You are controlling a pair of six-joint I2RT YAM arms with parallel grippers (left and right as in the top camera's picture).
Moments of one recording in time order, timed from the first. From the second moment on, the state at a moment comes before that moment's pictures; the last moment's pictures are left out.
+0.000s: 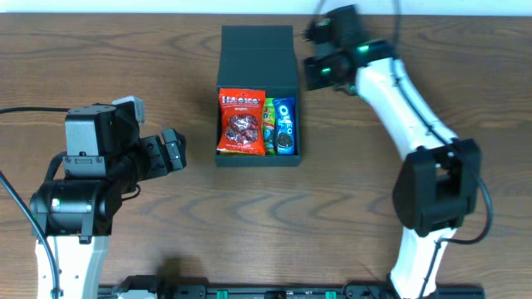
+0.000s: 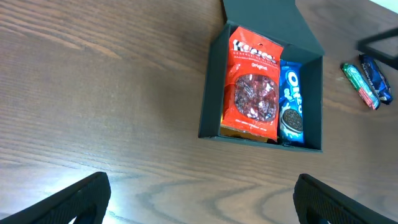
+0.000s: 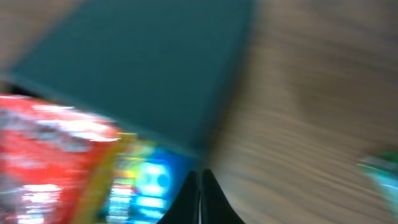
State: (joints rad) left arm -0.02 1.03 1.18 -1.05 0.21 -0.30; right arm 0.24 2.08 1.79 -0.78 -0.20 0.03
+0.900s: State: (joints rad) left arm -0.02 1.03 1.18 -1.05 0.21 -0.30; right arm 0.02 2.08 1.51 -0.59 0.07 -0.39
